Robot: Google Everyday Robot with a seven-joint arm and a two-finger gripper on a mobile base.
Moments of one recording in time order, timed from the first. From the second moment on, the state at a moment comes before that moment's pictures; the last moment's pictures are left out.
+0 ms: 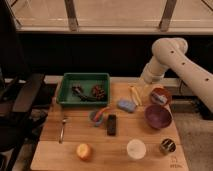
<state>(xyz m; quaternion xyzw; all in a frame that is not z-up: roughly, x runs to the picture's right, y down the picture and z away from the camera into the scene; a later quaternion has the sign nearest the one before) 0.190 0.008 0.736 -0.30 -0.10 0.03 0.95</state>
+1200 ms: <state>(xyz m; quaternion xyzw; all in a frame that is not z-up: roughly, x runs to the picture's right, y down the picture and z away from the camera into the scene) 0.124 0.075 0.851 -0.40 -0.14 0.04 0.90</state>
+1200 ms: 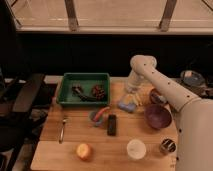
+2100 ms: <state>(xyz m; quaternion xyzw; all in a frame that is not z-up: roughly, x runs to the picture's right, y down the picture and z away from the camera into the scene) 0.130 0.089 0.882 -0.42 -0.14 0.06 0.89</state>
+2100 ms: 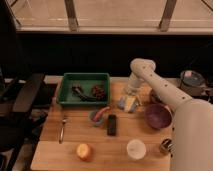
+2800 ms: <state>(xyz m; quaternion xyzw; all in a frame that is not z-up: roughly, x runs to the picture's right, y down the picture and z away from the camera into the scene) 0.140 0.105 0.909 -0.42 -0.15 0.11 0.89</state>
